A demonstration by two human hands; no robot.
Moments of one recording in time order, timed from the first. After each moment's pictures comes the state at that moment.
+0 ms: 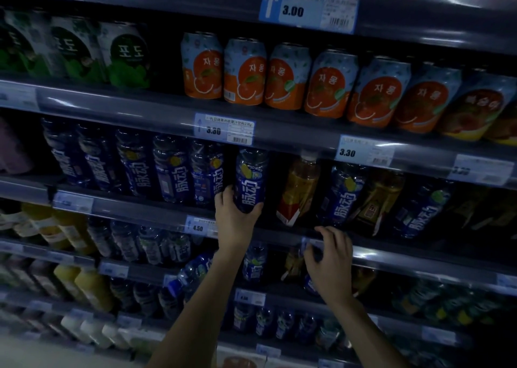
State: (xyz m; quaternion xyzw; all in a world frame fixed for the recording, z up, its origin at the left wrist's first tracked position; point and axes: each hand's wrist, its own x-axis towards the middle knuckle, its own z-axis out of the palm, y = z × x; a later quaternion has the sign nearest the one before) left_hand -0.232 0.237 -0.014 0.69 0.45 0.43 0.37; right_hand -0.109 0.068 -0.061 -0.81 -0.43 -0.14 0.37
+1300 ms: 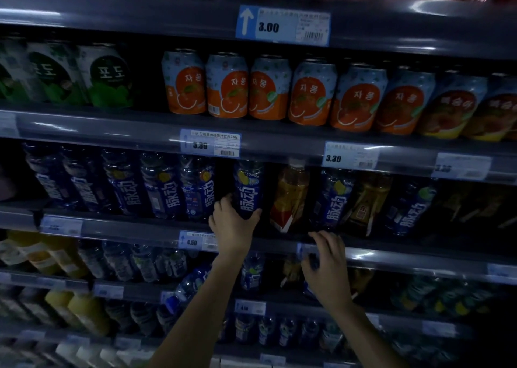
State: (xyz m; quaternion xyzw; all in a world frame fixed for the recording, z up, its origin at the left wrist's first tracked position) left_hand -0.216 0.242 -0.012 0.72 0.48 0.39 0.32; right_hand -0.112 0.061 -0.058 -0.81 -0.45 -0.12 0.36
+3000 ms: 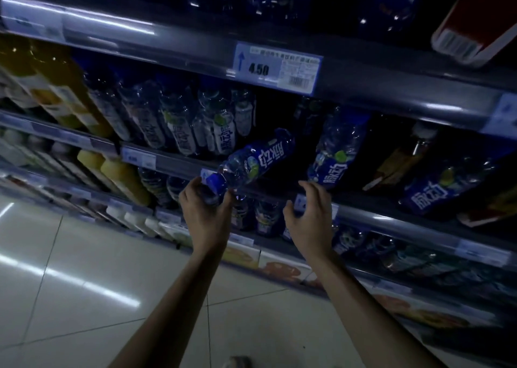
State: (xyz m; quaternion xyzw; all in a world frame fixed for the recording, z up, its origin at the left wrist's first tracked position) left_hand -0.385 0.254 -0.276 0.61 0.59 0.41 0.34; right_hand -0.227 0.168 -0.311 -0.80 -0.44 0.04 0.39
